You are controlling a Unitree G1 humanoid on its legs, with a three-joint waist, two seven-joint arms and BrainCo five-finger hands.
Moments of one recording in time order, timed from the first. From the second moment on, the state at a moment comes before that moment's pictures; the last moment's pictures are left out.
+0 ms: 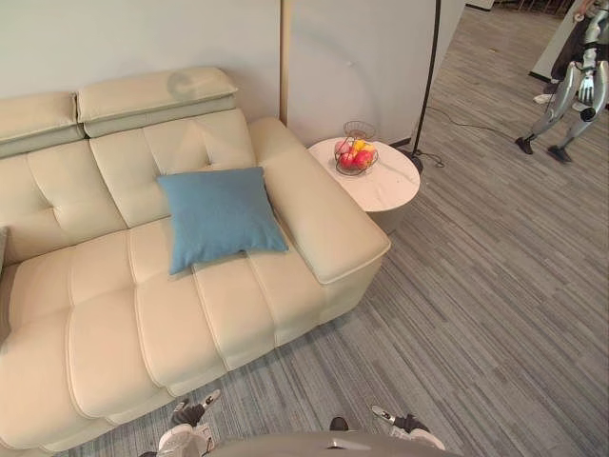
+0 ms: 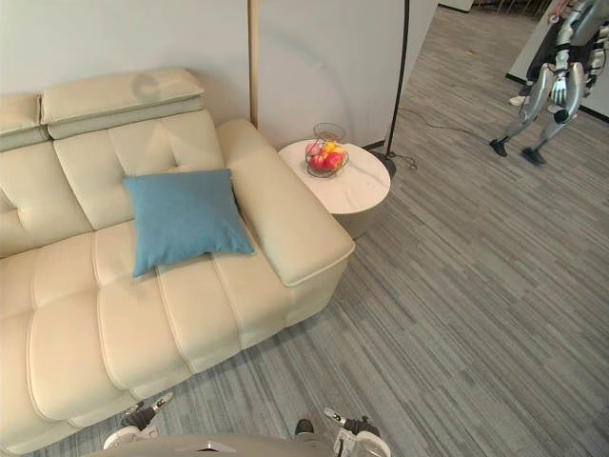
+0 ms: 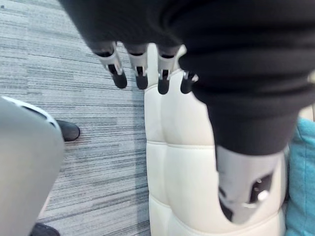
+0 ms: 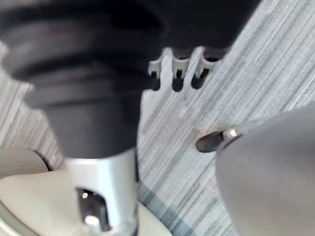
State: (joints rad) left arm 0.10 0.01 0.27 1.00 -0.12 0.00 0.15; right arm 0.05 -0.01 -0.49 1.04 0.00 0.03 -0.12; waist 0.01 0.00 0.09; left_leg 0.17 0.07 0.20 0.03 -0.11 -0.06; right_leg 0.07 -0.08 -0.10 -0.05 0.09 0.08
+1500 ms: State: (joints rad) left arm 0.04 0.00 0.23 1.06 -0.09 0.00 0.12; right arm -0.01 -0.07 -0.37 1.06 0.15 0.01 -0.12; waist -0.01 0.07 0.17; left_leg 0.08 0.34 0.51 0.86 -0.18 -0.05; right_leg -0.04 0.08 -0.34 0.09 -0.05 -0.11
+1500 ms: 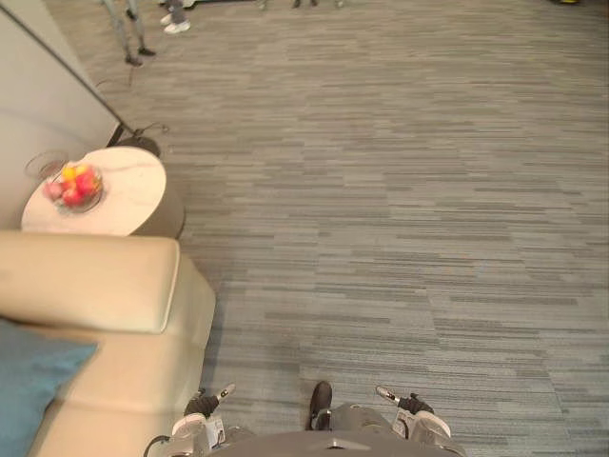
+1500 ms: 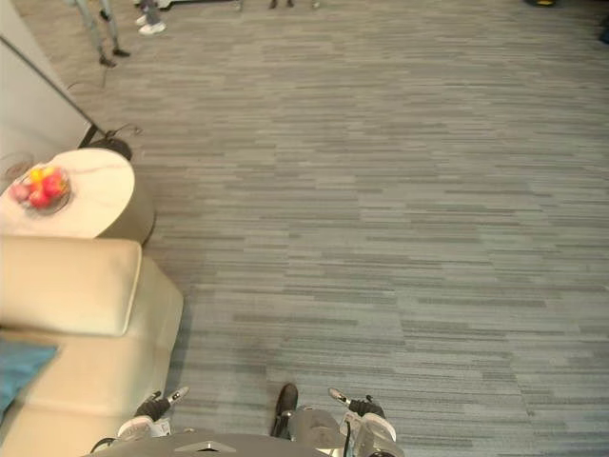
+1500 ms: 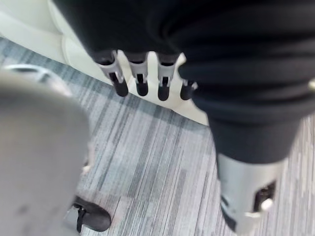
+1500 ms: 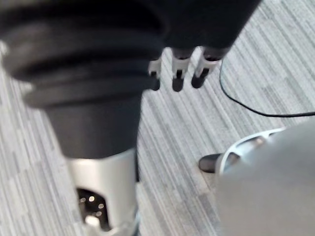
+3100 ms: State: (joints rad) left arm 0.04 0.05 0.12 0.97 -0.09 -0.01 0.14; right arm 0.01 -0.08 -0.36 1.08 0.17 0.00 -0.12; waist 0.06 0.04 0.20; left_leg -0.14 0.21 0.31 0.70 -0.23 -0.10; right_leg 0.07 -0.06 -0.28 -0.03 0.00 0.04
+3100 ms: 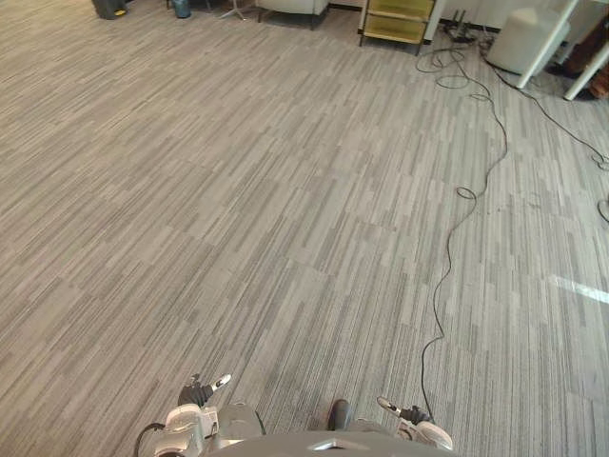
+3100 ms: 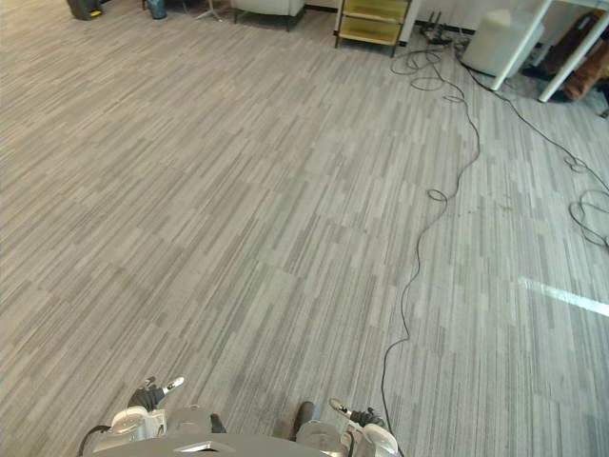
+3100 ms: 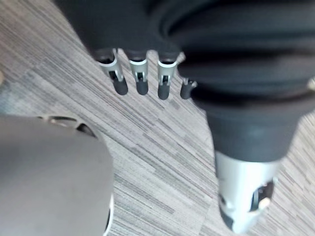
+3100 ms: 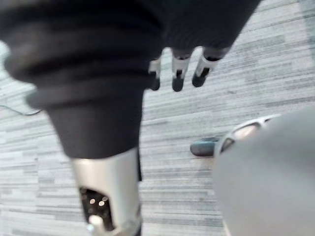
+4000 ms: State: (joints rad) left arm 0.12 0.10 0.09 0.98 -0.10 0.00 0.13; right arm -0.02 -0.05 -0.32 1.04 0.16 -0.01 -0.13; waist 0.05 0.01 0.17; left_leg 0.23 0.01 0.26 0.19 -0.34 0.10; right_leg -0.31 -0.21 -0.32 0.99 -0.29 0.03
